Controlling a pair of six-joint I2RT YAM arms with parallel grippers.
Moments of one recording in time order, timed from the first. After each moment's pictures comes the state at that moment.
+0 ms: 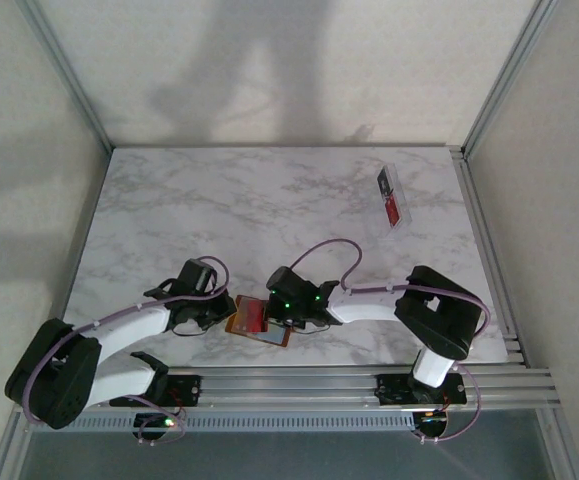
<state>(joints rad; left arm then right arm) -0.44 1.19 0.37 -0.23 0.33 -0.97 1.11 1.71 0.83 -0.08 -0.12 1.21</state>
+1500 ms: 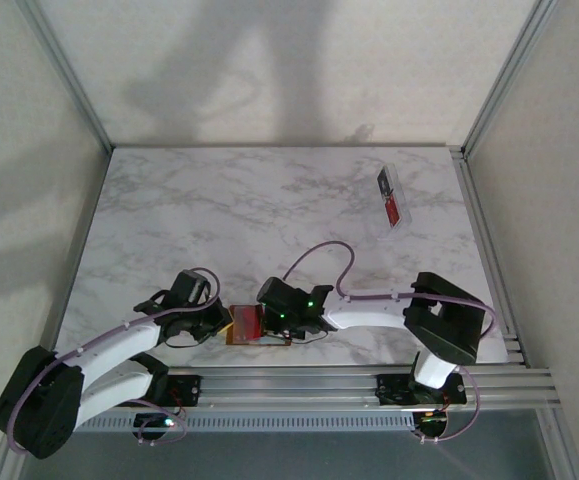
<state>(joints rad) -0.45 1.03 0.29 -0.32 0.37 -1.08 1.20 1.68 0.92 -0.30 -0.11 1.23</state>
